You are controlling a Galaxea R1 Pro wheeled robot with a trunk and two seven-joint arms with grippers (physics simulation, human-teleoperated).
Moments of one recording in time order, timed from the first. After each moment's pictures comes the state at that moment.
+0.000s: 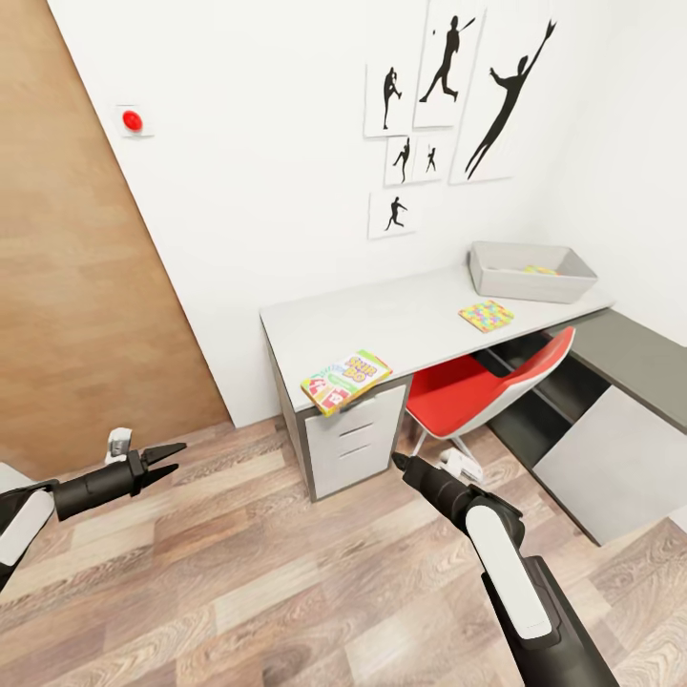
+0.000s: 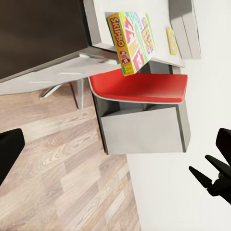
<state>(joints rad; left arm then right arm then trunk) -0.66 0.51 0.05 -0.75 0.76 0.80 -0.94 -0.39 0.02 0.19 -1.55 -0.92 0.59 -0.54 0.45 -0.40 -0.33</state>
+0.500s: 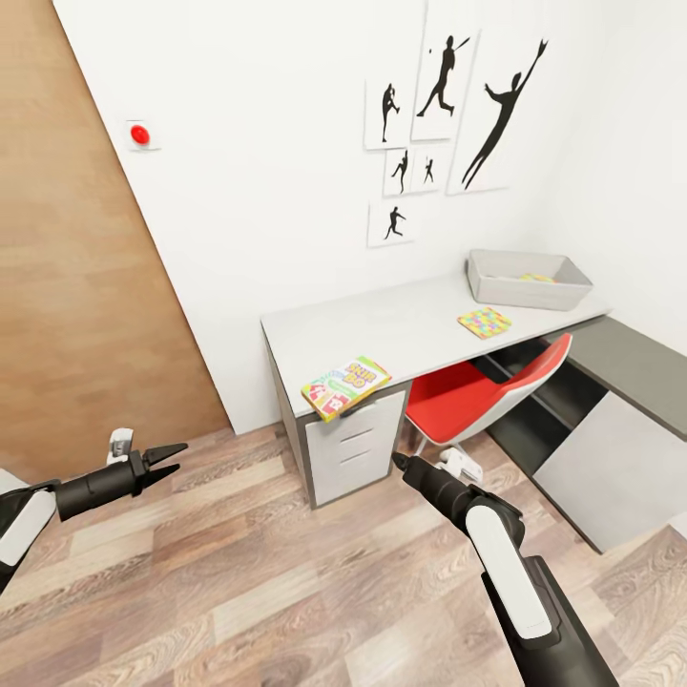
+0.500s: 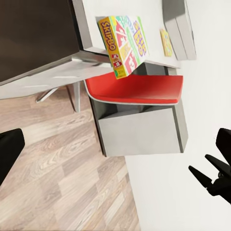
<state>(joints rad) -0.66 0.51 0.04 -0.75 0.76 0.80 -0.94 -0.39 0.02 0.19 -1.55 -0.92 0.59 -0.54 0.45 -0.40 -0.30</state>
